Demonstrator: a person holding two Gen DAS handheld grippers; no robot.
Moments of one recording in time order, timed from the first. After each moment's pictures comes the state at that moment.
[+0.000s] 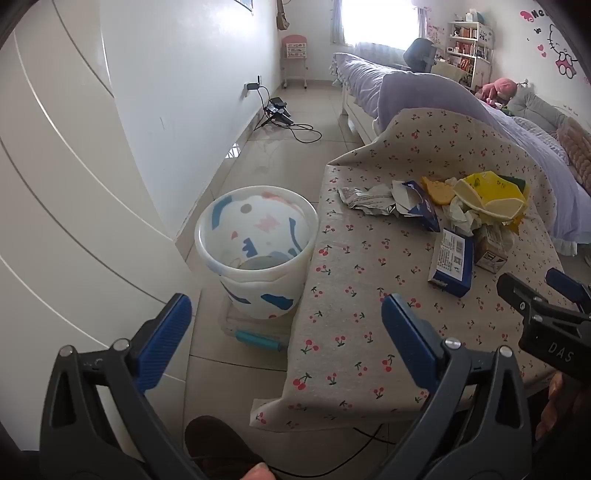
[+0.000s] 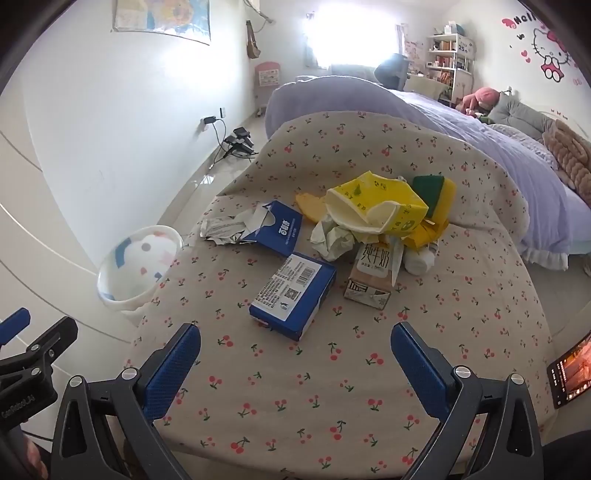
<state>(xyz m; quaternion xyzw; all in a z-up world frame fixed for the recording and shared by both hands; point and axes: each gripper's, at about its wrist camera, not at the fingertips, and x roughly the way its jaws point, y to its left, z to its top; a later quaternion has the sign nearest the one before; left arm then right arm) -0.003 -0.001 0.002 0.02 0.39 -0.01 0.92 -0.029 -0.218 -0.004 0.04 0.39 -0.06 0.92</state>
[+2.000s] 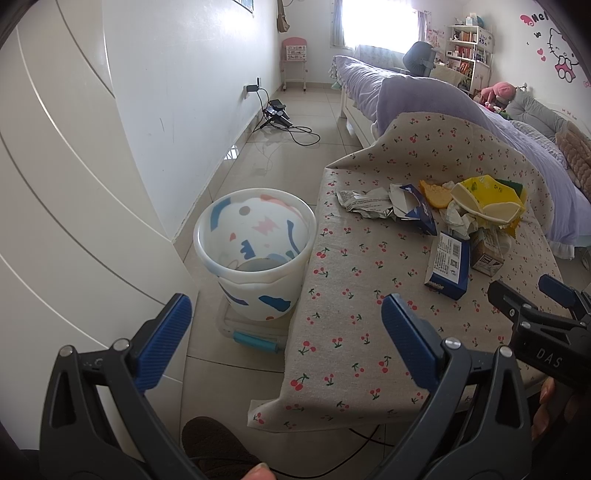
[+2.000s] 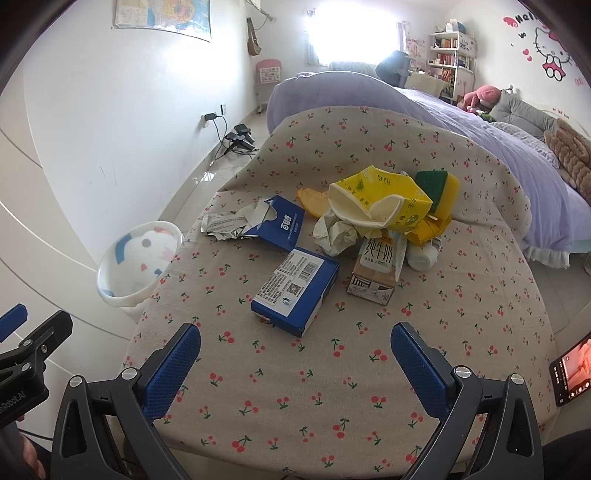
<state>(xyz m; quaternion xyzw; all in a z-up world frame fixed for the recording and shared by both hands) -0.003 0.000 0.005 0.02 0.39 -0.02 0.92 -0.027 -0.216 -0.009 0.04 0.39 -0.06 0.92</state>
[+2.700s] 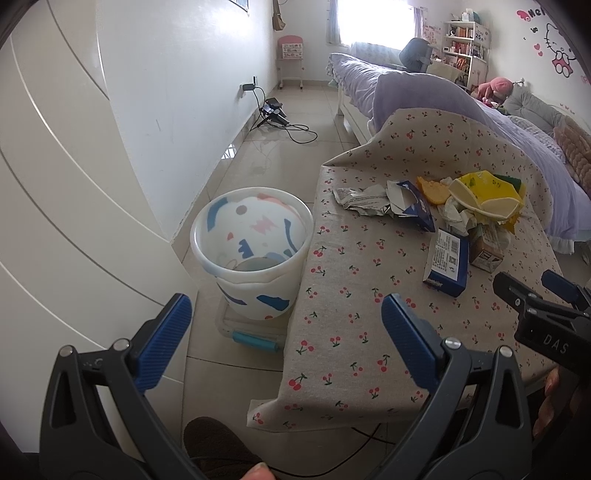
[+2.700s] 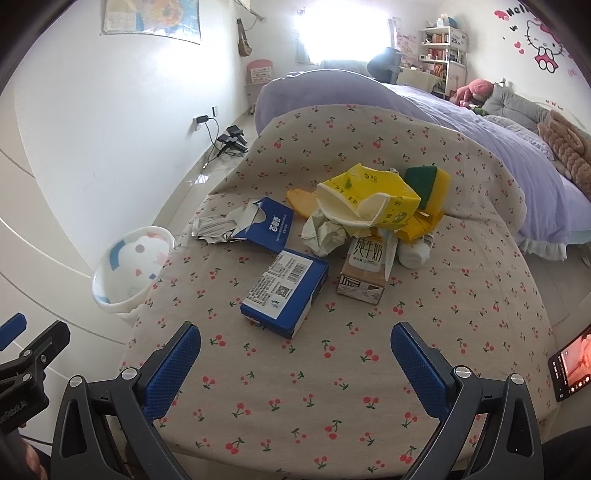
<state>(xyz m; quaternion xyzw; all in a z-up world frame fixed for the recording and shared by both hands) -0.001 -0.003 0.004 0.02 0.39 -0.02 0.92 -0.026 -0.227 -0.008 0.05 0.40 -0.07 0.91</state>
